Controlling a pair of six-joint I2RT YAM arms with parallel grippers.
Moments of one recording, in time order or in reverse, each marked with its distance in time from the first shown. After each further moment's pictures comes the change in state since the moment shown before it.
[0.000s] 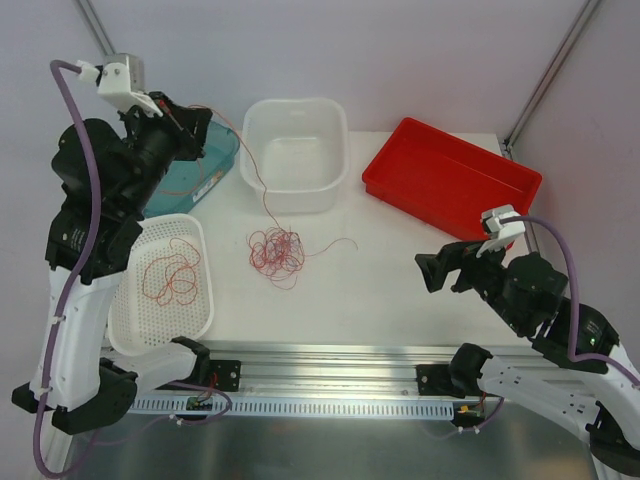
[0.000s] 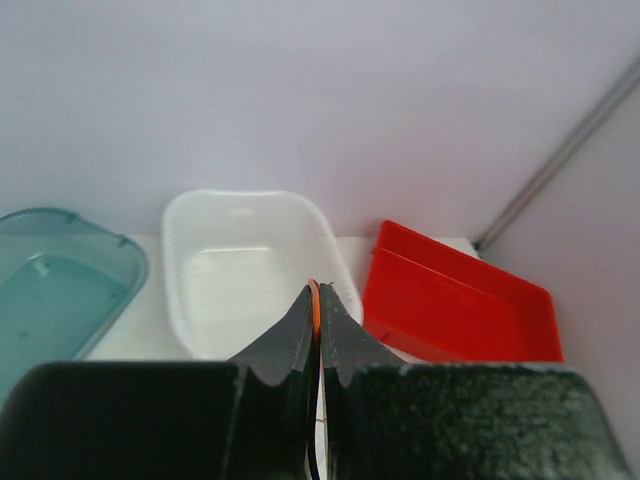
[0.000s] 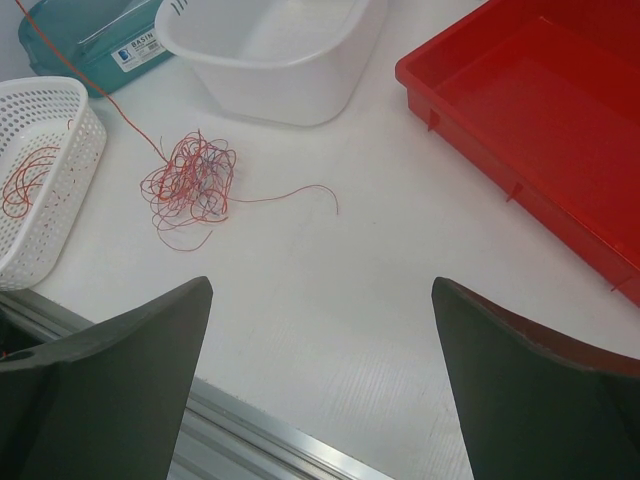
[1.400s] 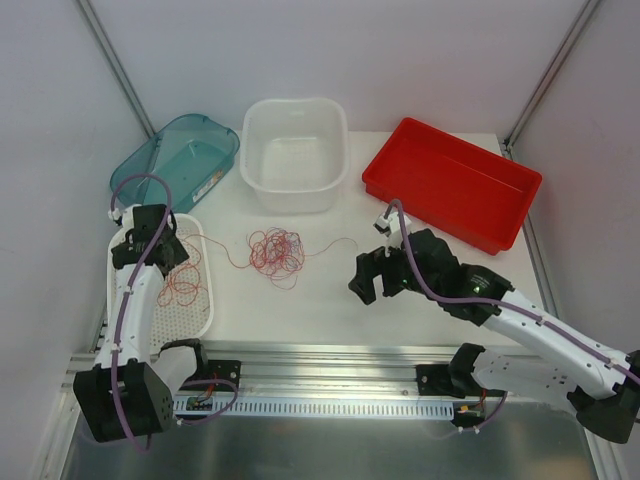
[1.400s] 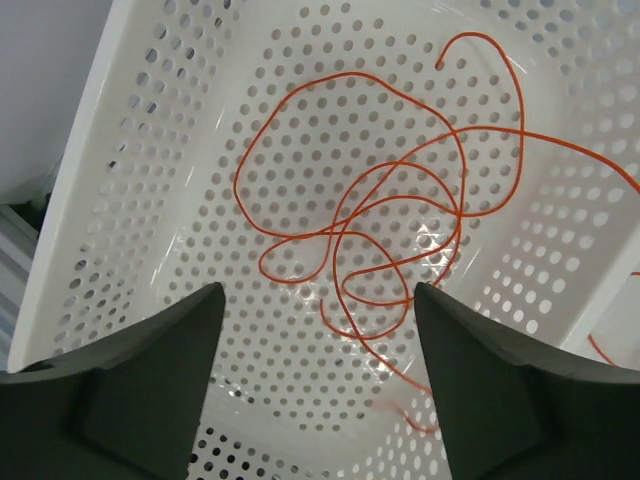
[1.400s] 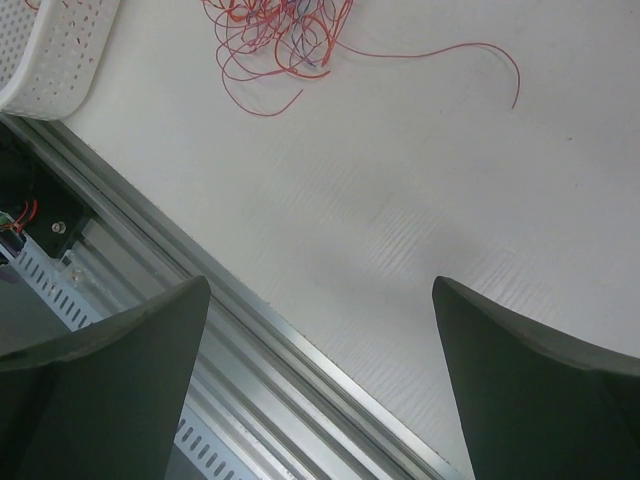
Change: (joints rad) left arm 0.574 -0.106 -1.006 -0.175 -0.356 -0.085; right arm 0.002 0.366 -0.186 0.237 -0.391 0.053
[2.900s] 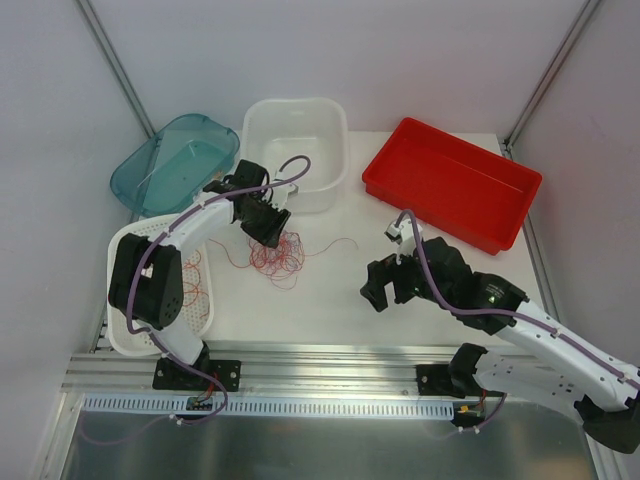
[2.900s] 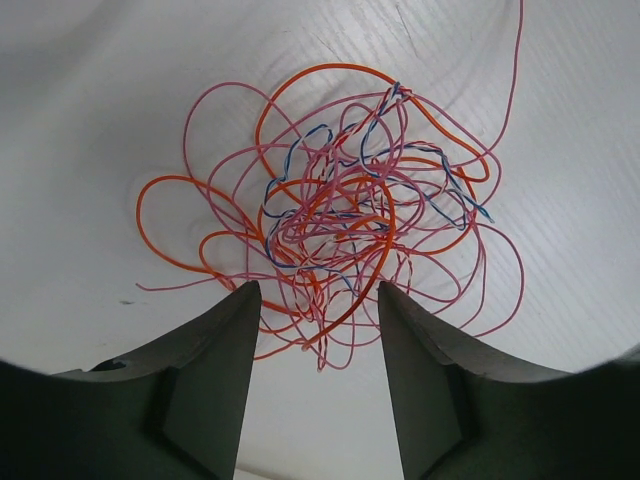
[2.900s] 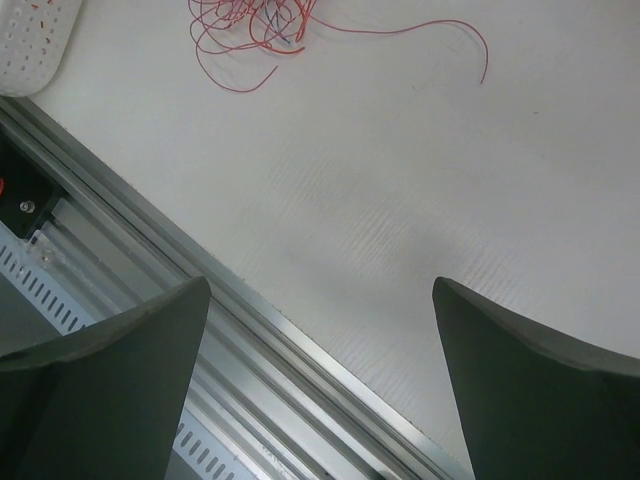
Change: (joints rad) left arm -0.520 0.647 0.414 0.083 0.692 0.666; right arm 0.000 -0.096 -0.039 -0.076 0.032 -0.034
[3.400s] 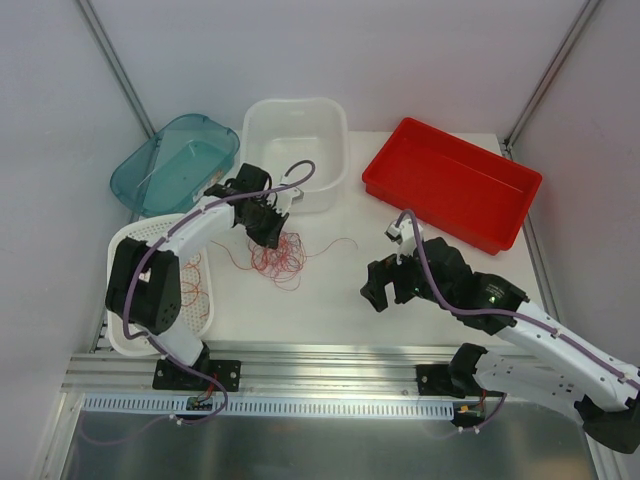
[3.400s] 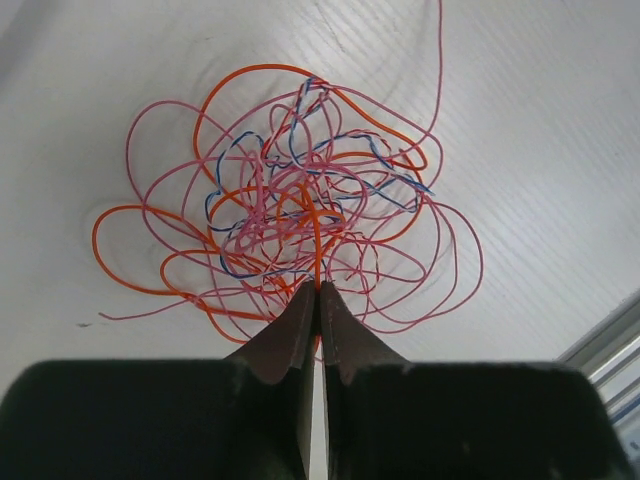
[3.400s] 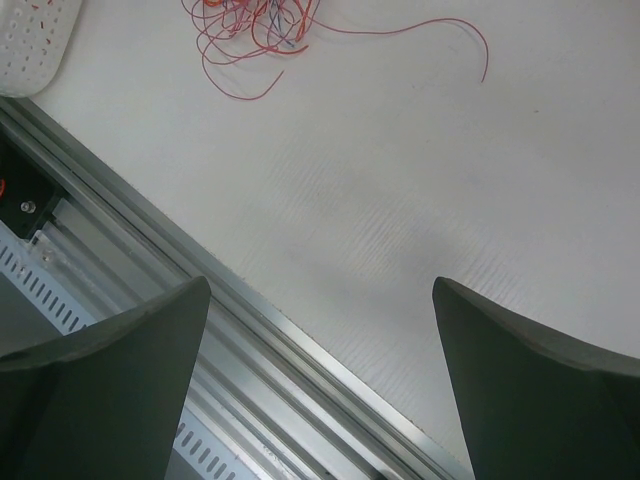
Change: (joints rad) left arm -0.027 -0.017 -0.024 -0.002 0.069 0.029; right arm 0.000 -0.003 0.000 -0.004 0.003 0.004
